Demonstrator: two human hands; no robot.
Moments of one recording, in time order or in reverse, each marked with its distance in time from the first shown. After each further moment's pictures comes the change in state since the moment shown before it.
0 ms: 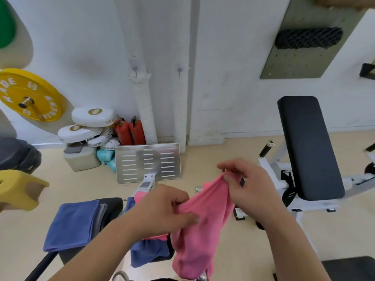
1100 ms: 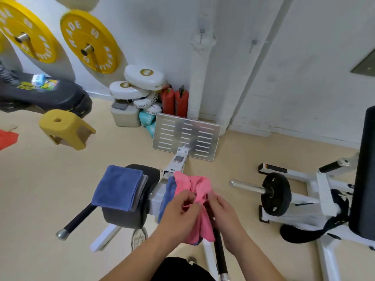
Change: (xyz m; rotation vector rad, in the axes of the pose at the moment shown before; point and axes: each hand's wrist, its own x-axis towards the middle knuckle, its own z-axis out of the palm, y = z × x) left_hand -0.030 -0.119 0.036 -0.624 0.463 -0.688; right_hand 0.020 0.046 0.223 0.499 -0.451 0.633
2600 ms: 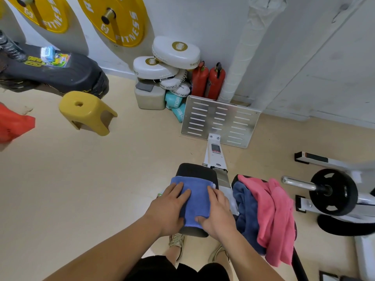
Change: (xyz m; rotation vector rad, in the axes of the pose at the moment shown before) left_hand 0.138 -0.146 -0.291 1.119 -0.391 0.182; right_hand 0.132 0.049 0.273 -1.050 -0.051 0.015
